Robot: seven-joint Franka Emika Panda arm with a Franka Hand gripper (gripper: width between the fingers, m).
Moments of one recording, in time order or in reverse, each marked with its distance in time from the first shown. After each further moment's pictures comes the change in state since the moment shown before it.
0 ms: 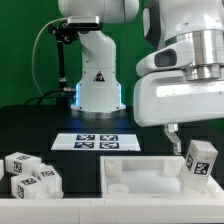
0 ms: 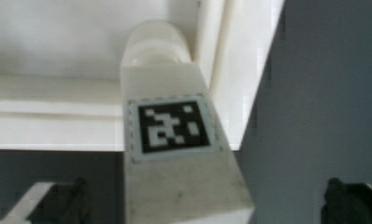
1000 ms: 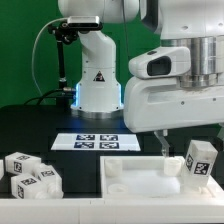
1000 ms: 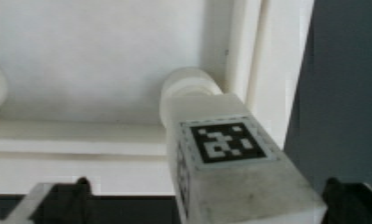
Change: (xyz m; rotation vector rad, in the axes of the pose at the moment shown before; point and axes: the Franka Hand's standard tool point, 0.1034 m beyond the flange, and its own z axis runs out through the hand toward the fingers) arm 0.001 0.020 0.001 -0.003 -0.165 0.058
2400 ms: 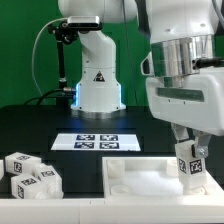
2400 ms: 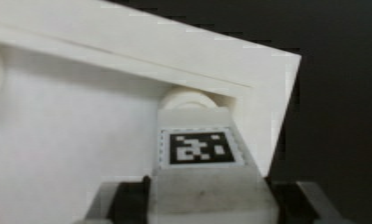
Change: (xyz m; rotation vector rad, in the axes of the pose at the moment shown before) arm -0.006 -0.004 0.002 0.111 0.039 1.458
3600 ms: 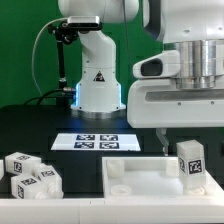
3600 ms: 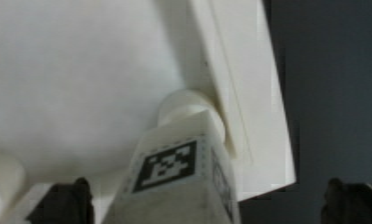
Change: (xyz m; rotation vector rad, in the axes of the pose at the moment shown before) arm -0.004 0.002 0.004 -0.075 0.034 -1.220
